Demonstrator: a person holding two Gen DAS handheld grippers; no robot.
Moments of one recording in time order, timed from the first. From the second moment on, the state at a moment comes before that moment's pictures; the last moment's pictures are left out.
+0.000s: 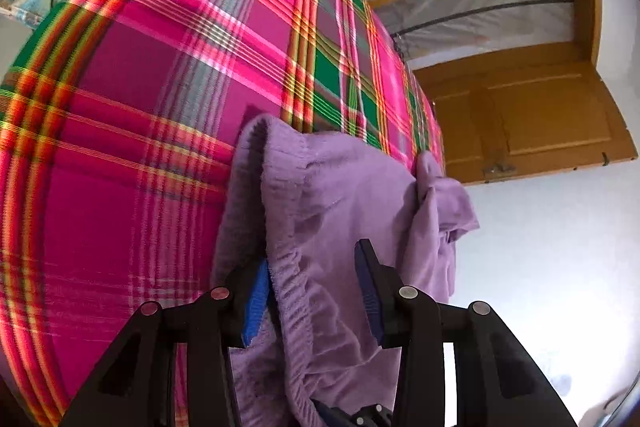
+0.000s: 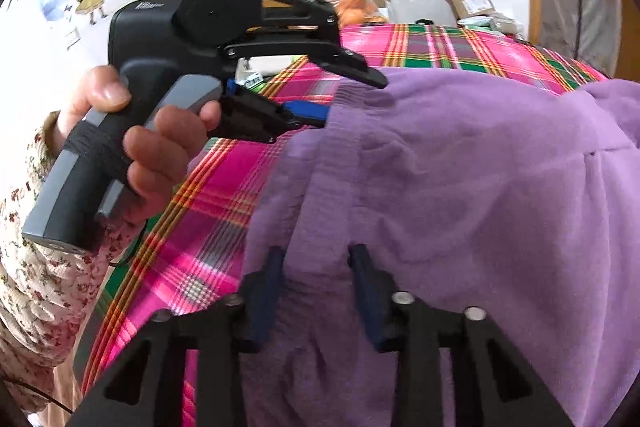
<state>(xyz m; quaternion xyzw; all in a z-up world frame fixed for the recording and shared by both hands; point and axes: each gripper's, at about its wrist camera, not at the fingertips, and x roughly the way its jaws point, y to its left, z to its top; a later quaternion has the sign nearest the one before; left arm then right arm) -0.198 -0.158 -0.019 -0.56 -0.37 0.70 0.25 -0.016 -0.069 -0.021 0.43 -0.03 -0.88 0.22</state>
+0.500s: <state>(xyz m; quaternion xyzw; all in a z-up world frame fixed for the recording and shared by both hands) -0.217 -0.156 -0.031 -0.56 -0.41 0.67 0.27 0.007 -0.070 -0.001 0.40 -0.02 -0.88 0.25</state>
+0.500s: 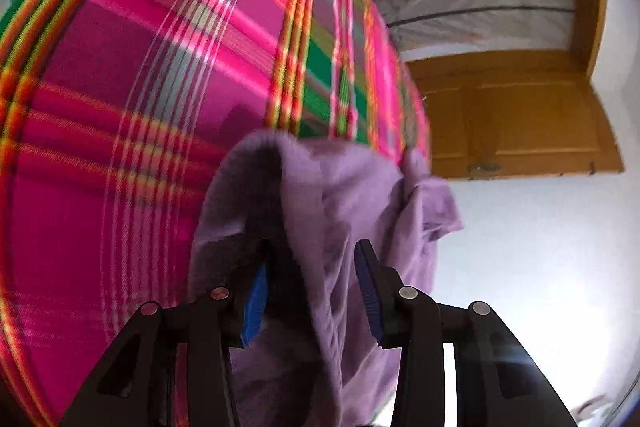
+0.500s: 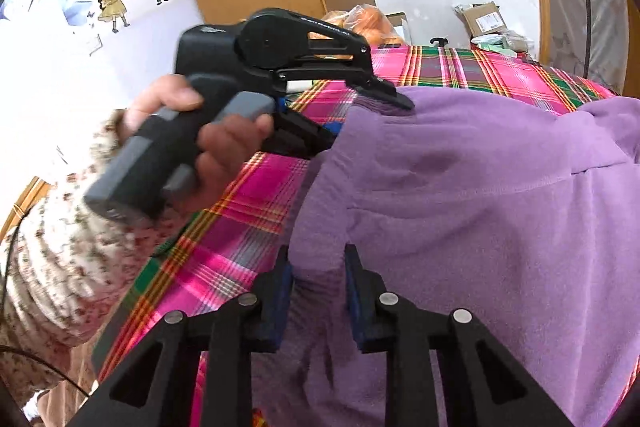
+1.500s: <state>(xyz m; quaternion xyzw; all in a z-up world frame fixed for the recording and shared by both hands) -0.221 -0.244 -0.032 -0.50 -0.48 0.69 0.19 -0.007 -0.111 -0.018 0.42 0.07 -0.87 0.26</state>
